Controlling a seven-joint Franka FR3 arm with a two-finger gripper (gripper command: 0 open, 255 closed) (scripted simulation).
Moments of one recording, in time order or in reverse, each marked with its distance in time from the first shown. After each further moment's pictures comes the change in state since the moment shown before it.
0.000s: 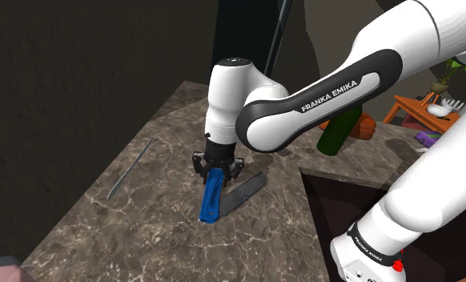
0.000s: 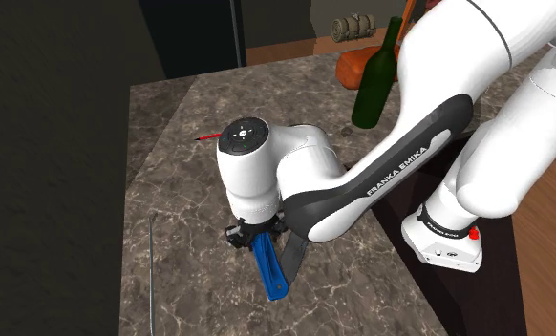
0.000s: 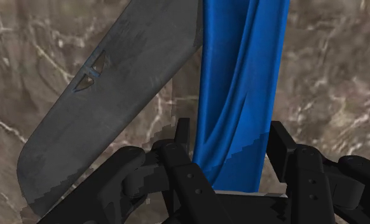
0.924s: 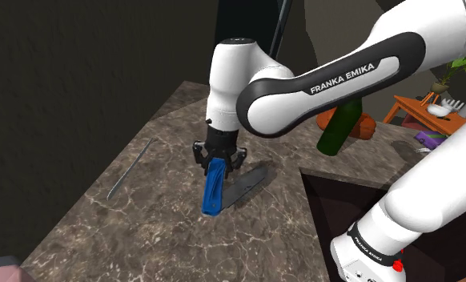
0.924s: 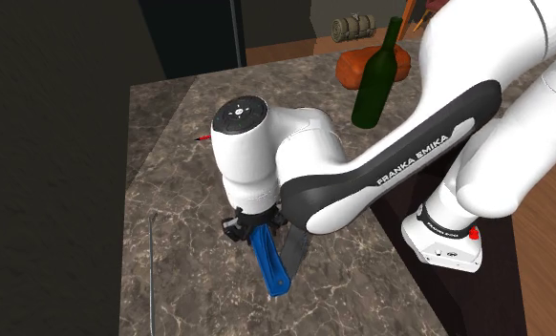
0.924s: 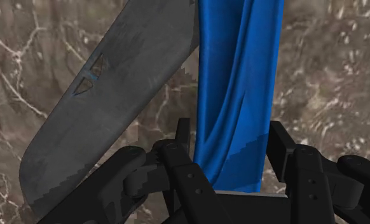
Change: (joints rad) arm 0.001 -0.076 -0.007 0.043 0.066 -0.098 -0.047
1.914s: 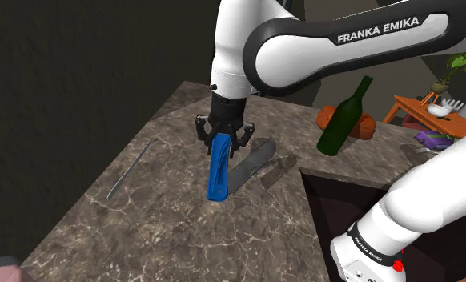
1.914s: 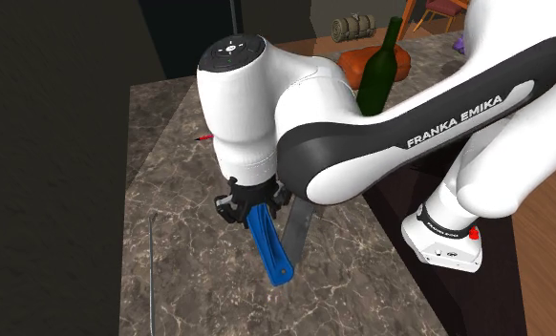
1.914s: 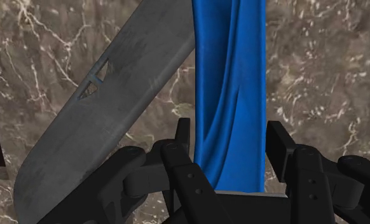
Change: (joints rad) arm 0.006 -0.116 -0.039 0.117 0.075 -0.208 -0.061
